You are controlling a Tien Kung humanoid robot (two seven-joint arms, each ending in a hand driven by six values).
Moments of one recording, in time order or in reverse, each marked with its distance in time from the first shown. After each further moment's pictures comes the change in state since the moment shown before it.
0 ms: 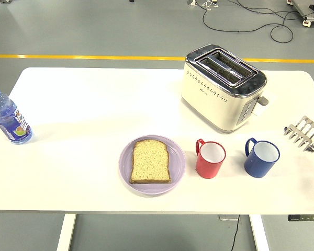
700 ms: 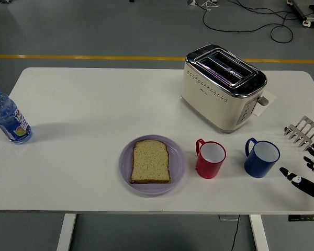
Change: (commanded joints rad) left arm 0.003 0.002 0.023 0.001 -0.007 -0.001 0.003; right arm -0.111 0.002 -0.225 0.006 -0.359 -0.204 0.190
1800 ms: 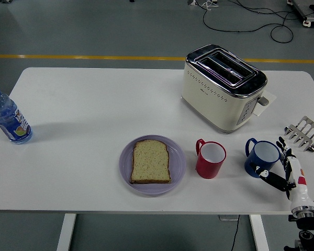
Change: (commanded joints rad) left arm 0.003 -0.003 0.008 -0.002 -0.009 0.000 0.001; right arm 0.175 0.084 -0.172 -0.212 0.039 -0.064 0.155
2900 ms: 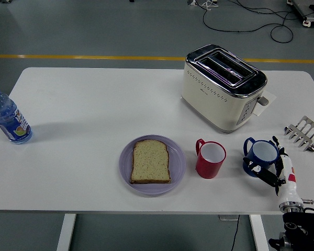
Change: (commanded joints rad) left arm -0.001 0.000 0.000 -0.001 -0.007 0.000 0.001; right arm 0.106 0.046 -0.089 -0.169 0.167 -0.054 0.095
